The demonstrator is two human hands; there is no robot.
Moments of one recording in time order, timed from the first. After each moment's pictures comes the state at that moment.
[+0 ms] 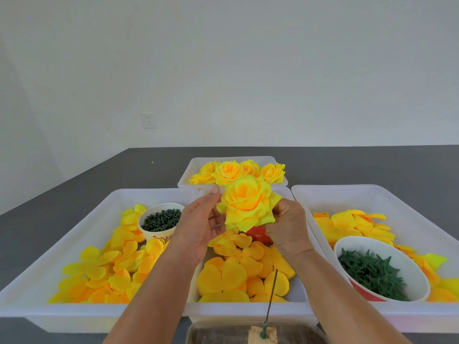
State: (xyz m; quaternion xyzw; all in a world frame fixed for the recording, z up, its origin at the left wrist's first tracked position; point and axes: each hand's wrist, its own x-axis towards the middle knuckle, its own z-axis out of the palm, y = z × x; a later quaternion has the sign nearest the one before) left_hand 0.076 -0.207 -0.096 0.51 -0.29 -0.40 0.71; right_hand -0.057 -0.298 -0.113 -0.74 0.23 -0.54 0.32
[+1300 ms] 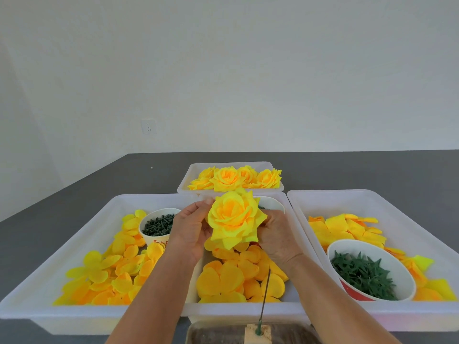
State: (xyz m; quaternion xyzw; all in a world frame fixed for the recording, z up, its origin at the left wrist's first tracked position) left_hand 0.081 -0.209 -0.094 0.49 -0.22 -0.36 0.76; right_hand -0.052 -0.291 -0.116 -0.75 0.20 -0.47 0.43
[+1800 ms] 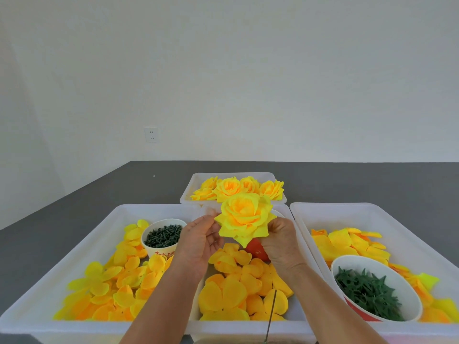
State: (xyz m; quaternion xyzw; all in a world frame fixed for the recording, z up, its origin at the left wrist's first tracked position) left_hand 0.078 -0.208 -0.092 0.49 -0.21 -0.40 0.75; right_hand -0.046 -0.300 -0.114 -0.68 0.28 -0.48 0.47
